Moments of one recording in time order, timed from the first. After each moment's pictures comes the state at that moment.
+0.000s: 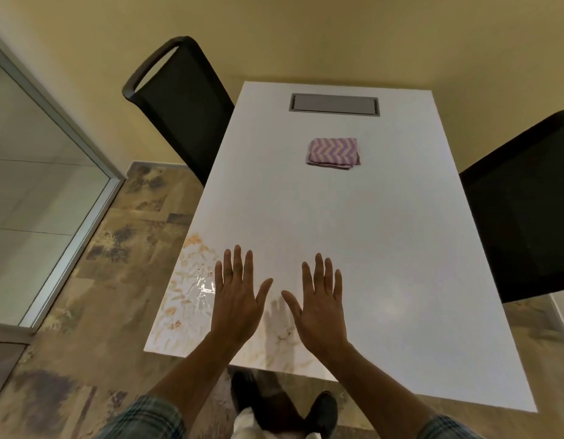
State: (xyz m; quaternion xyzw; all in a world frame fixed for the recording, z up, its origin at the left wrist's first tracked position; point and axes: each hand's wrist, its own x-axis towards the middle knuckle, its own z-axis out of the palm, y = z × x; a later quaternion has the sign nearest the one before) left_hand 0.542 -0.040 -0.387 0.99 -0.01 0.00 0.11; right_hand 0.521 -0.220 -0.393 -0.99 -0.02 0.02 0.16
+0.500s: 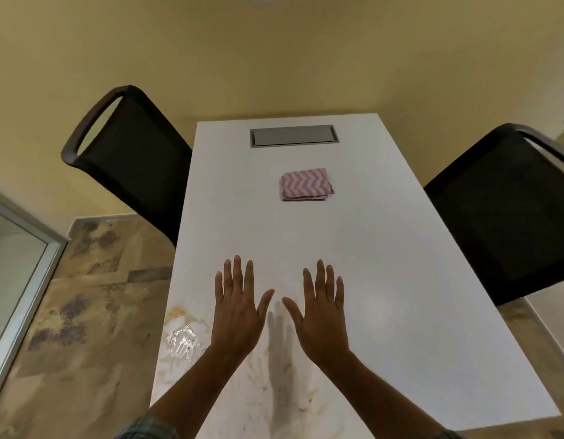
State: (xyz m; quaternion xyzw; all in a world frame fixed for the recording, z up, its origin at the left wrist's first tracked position) left_hand 0.676 -0.015 -0.383 0.98 -0.12 0.00 0.13; right_hand 0.619 -0.186 -0.387 -0.98 0.09 -0.05 0.14
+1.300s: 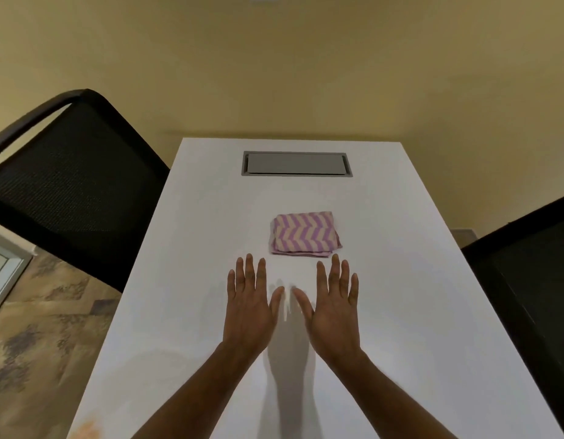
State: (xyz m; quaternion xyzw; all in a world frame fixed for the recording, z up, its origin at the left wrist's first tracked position) left_hand 0.901 -0.145 -0.455 0.98 -0.09 -0.01 0.17; right_hand 0.862 -0.307 -0.447 -0.99 0.09 -0.04 0.13
